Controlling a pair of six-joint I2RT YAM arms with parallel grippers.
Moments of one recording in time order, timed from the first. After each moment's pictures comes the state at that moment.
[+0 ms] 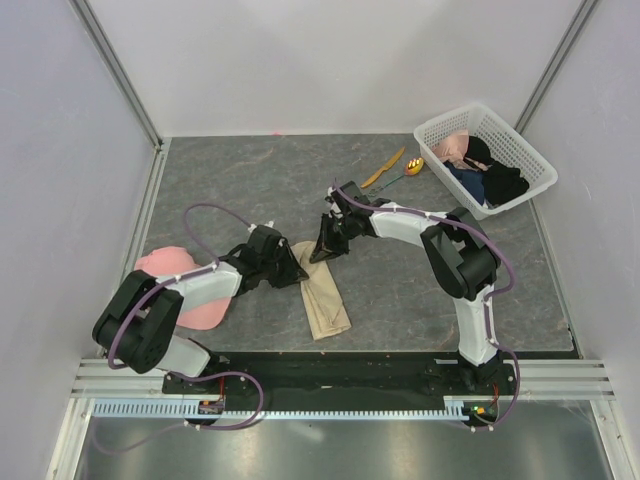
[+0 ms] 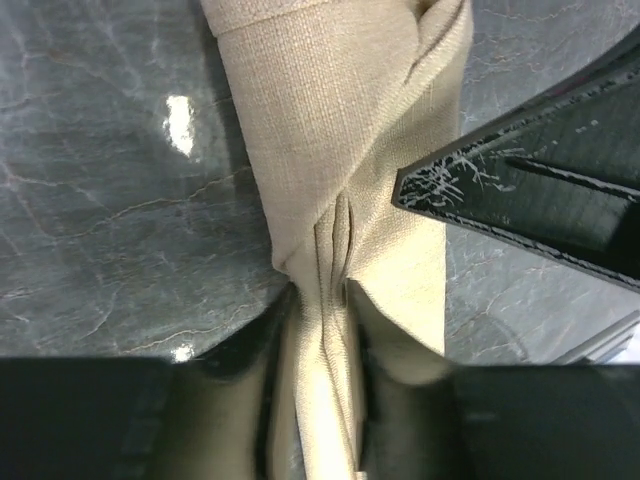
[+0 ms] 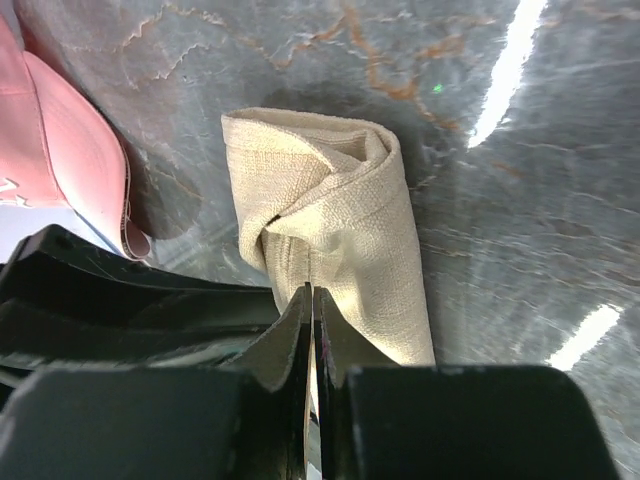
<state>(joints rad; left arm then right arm) -0.55 1.44 0.58 0.00 0.14 -0.90 0.64 2.07 1.39 -0.32 -0.52 0.78</state>
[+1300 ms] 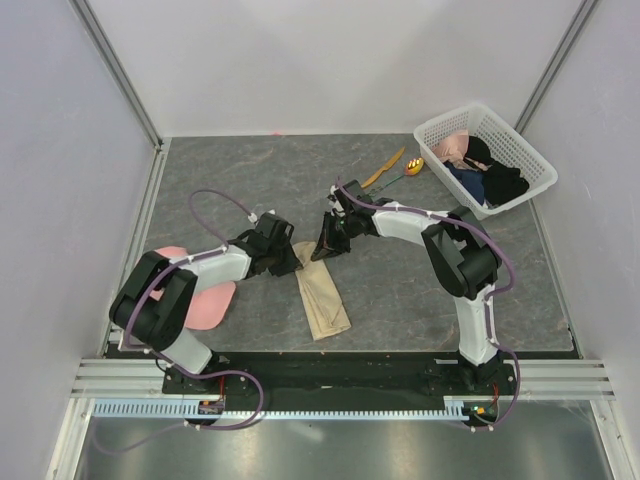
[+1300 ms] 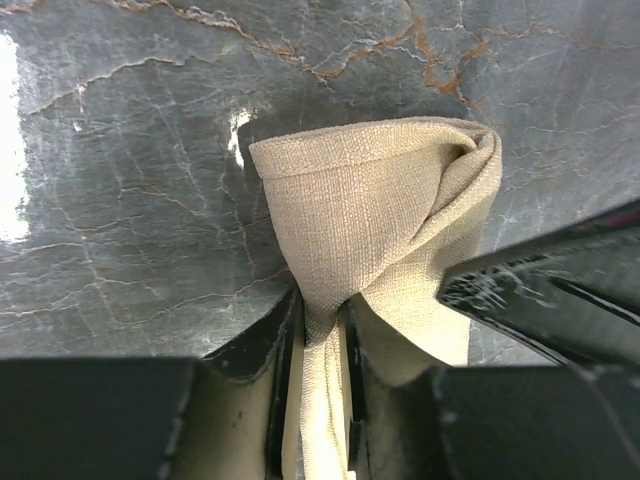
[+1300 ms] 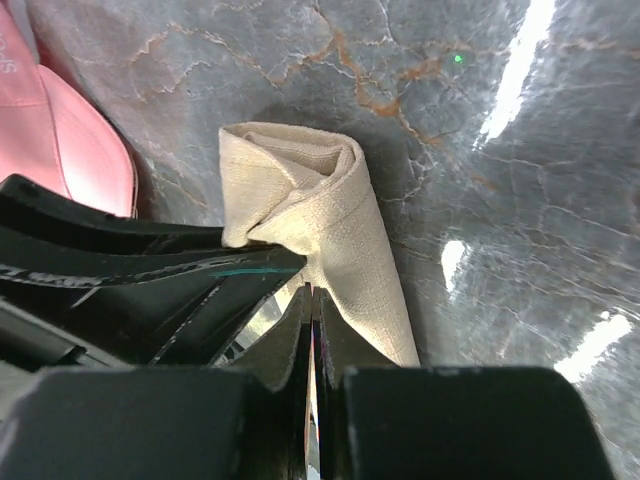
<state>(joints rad) -0.53 1.58 0.76 -0.14 0.01 -0.85 0.62 2.06 1.38 -0.30 -0.53 0.79</state>
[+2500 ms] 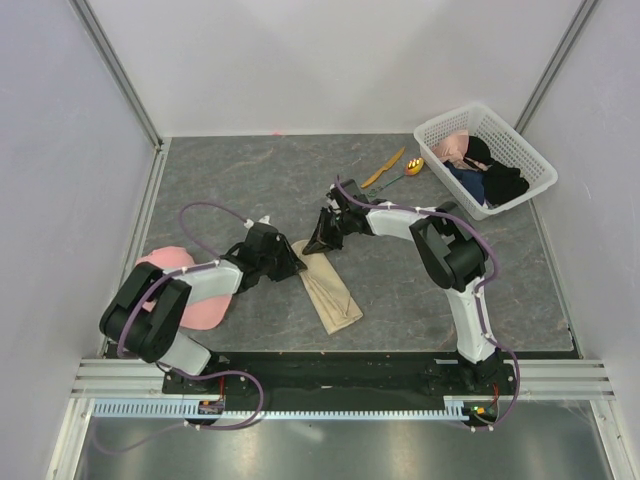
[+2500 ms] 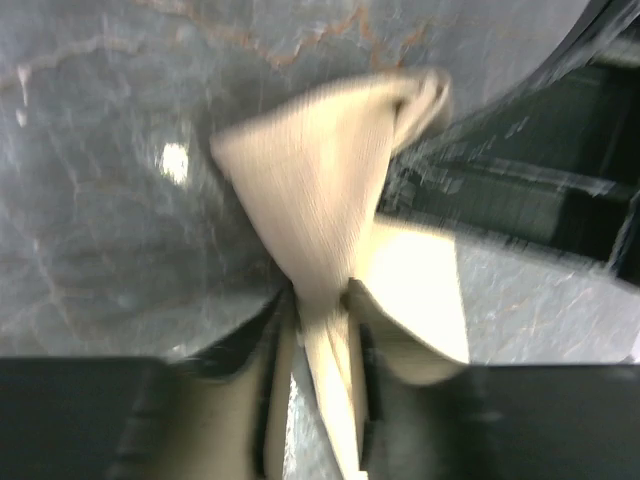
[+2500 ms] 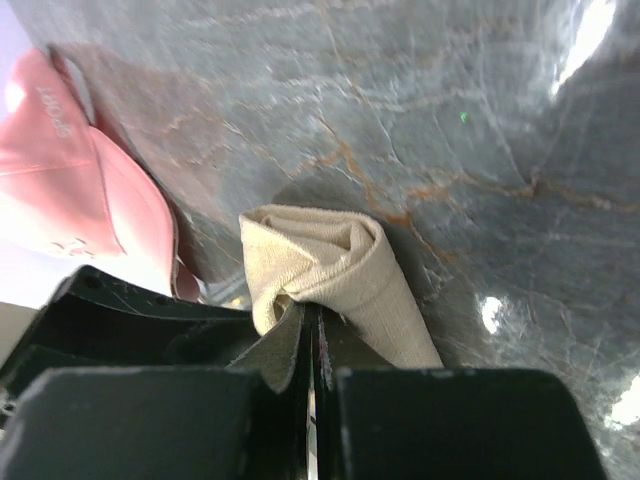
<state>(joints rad) -0.51 1.51 0.58 0.16 0.10 -0.88 0.61 2.18 1.44 -0.19 -0.57 0.92</state>
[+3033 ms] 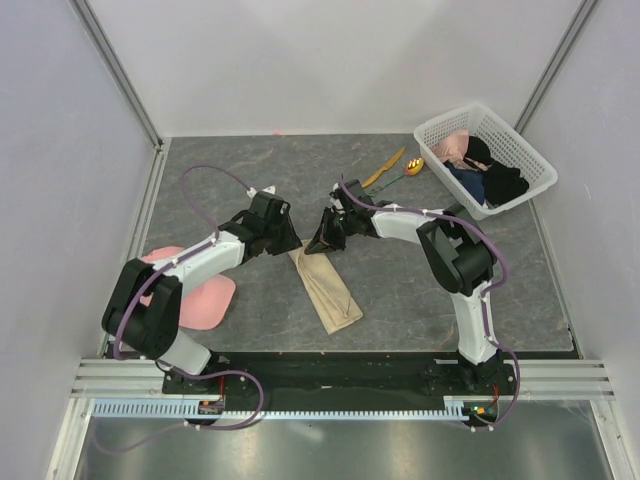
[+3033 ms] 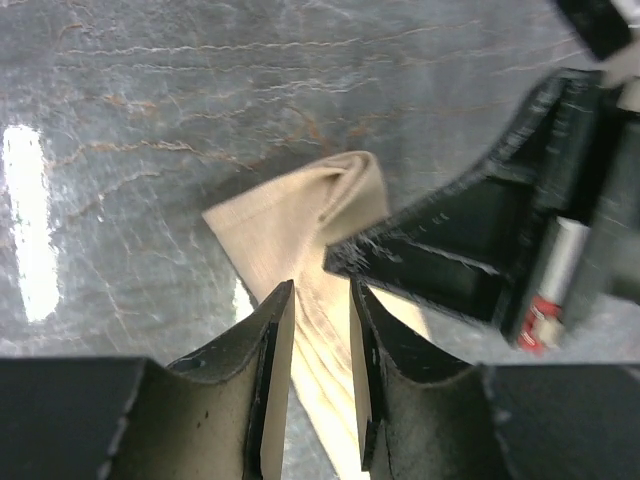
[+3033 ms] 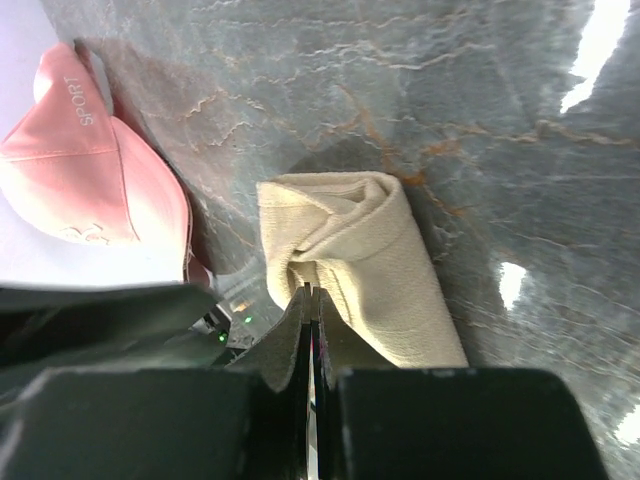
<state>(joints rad) -0.50 1.48 0.89 -0.23 0.00 -0.72 0.60 2.11 1.36 -0.14 -0.57 0.93</state>
